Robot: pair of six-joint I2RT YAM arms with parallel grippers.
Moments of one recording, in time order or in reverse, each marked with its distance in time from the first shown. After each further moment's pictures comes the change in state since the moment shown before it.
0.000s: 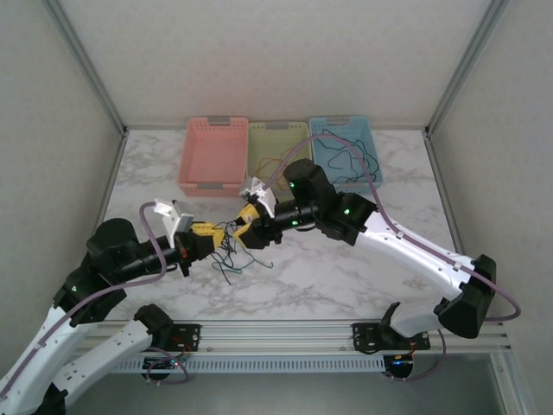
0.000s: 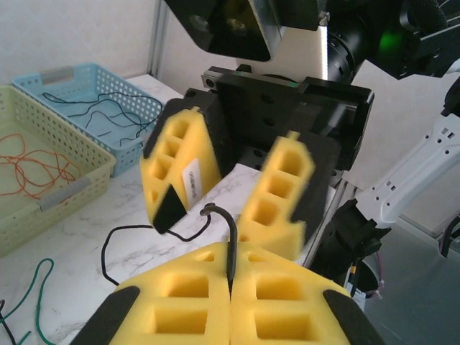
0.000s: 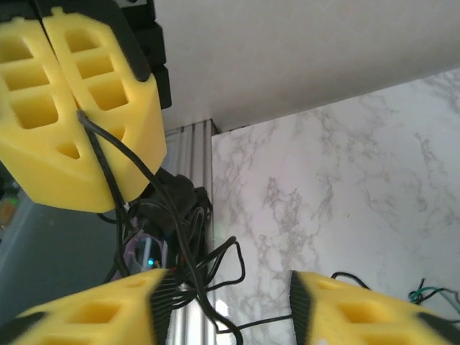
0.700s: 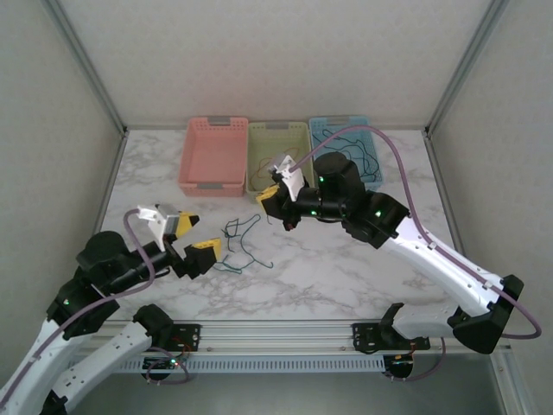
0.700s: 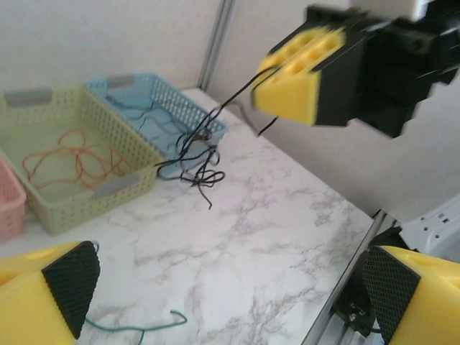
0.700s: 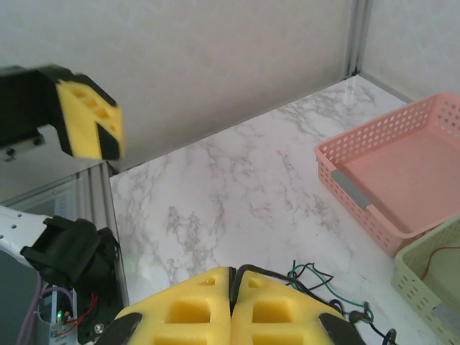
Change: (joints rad) left arm 0.000 -0.099 -0.064 -0.020 -0.179 -0.072; right arm -0.058 -0.139 0.014 -0.053 0.315 0.058
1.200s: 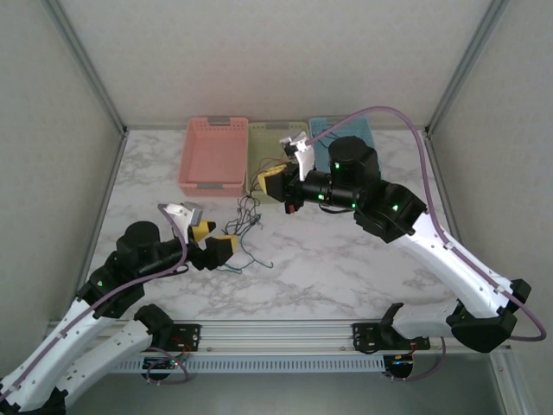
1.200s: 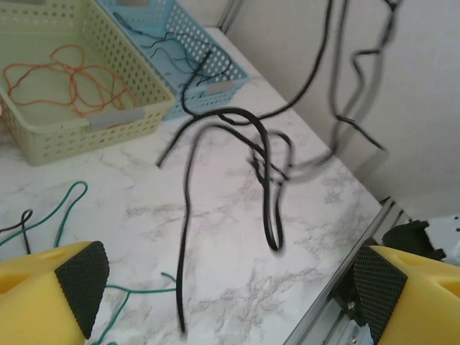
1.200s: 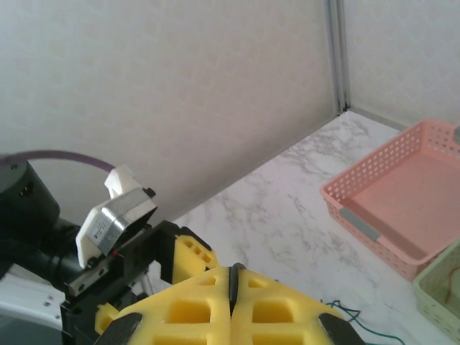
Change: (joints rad) left arm 0.000 0.092 -0.124 0.098 0.004 -0.121; right arm -0.002 0.016 0.186 -0.034 0.033 0.216
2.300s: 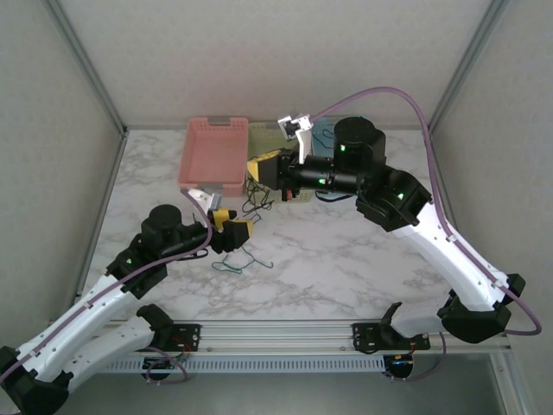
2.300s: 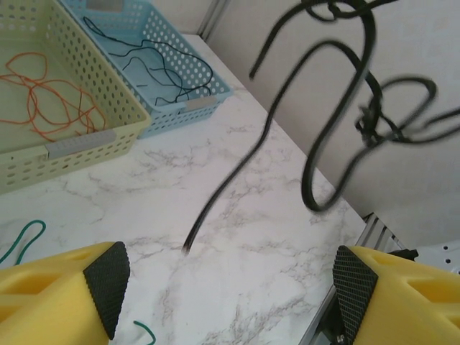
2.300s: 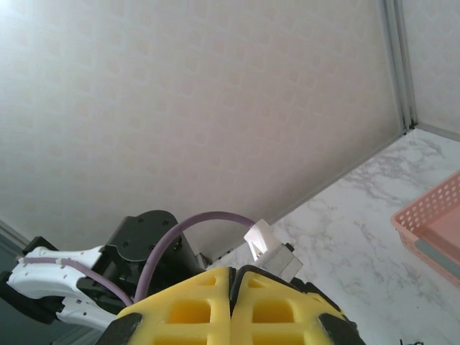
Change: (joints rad) left arm -0.001 0.208 -0.023 0.261 0.048 -0.036; right arm 0.000 0.078 0.197 -0.016 -0.129 0.133
